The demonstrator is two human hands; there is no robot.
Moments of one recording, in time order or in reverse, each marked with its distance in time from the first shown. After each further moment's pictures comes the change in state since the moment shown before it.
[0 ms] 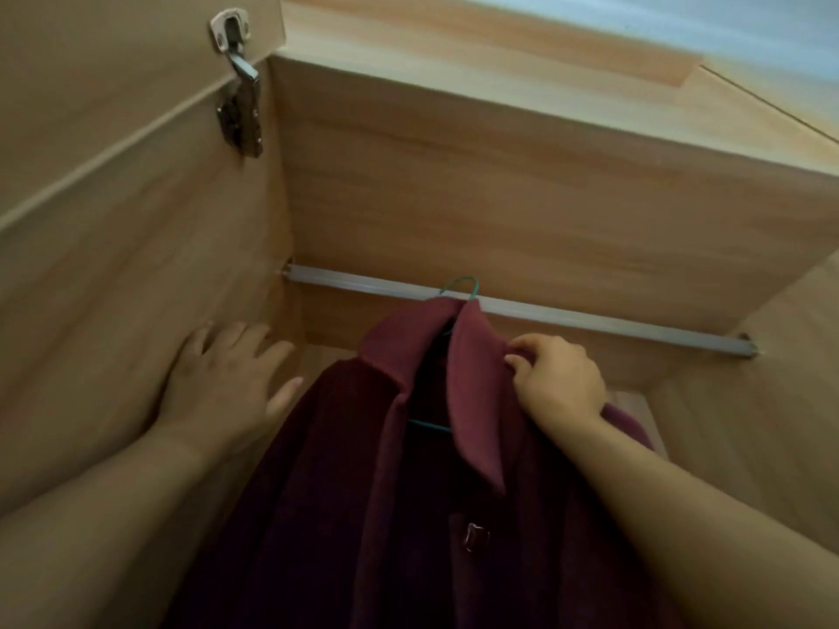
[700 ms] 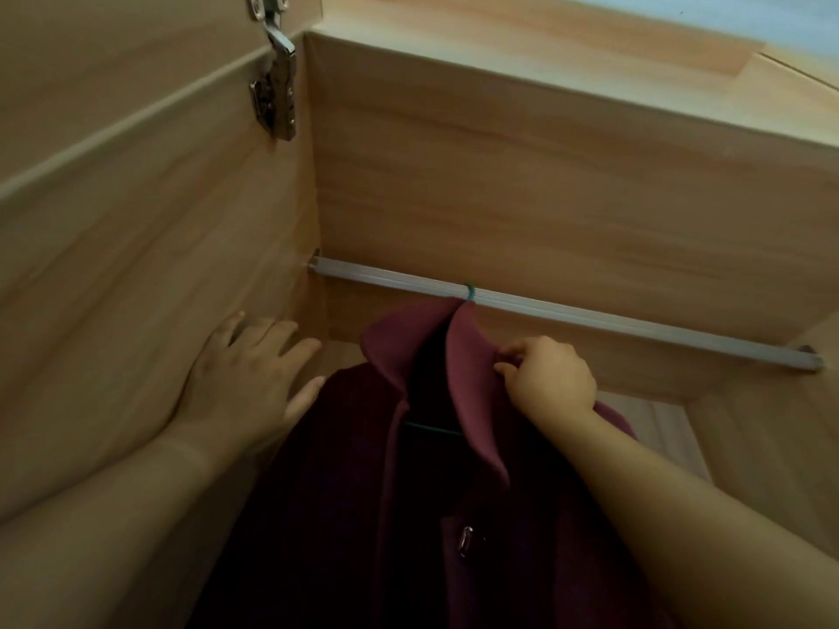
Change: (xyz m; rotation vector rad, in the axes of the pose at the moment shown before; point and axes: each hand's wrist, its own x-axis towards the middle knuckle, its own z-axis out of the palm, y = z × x) left_hand 0.000 -0.011 0.011 0.023 -0.096 0.030; right_hand 0.015 -0.027 0.041 -0.045 -0.094 -0.041
